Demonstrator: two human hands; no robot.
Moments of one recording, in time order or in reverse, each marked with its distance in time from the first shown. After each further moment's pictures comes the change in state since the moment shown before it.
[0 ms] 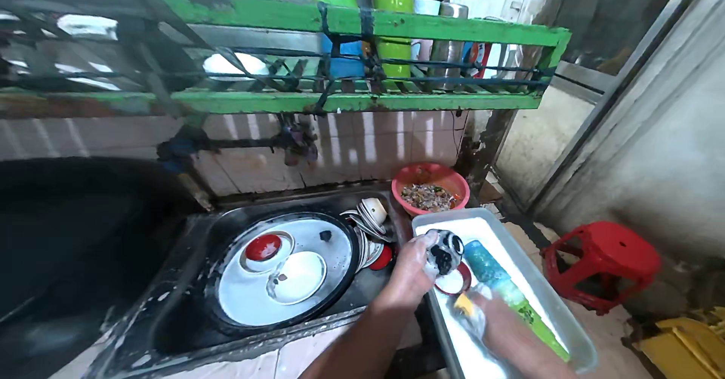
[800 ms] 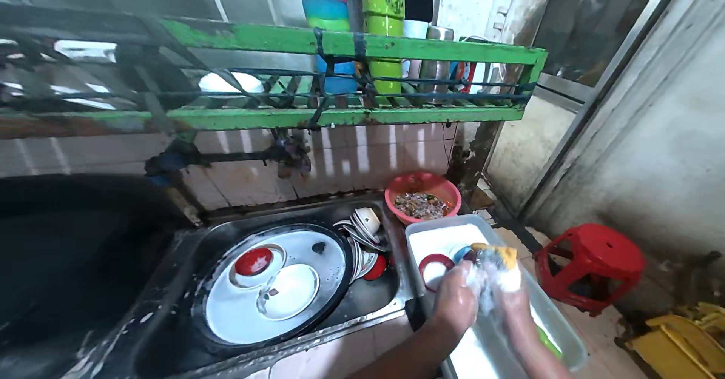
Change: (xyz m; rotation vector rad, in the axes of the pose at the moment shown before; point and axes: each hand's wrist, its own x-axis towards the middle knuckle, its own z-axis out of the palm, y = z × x) left_hand -0.056 -0.025 0.037 1.147 -0.283 0.277; right_hand 0.007 -0.020 -0.020 0.984 0.833 0.001
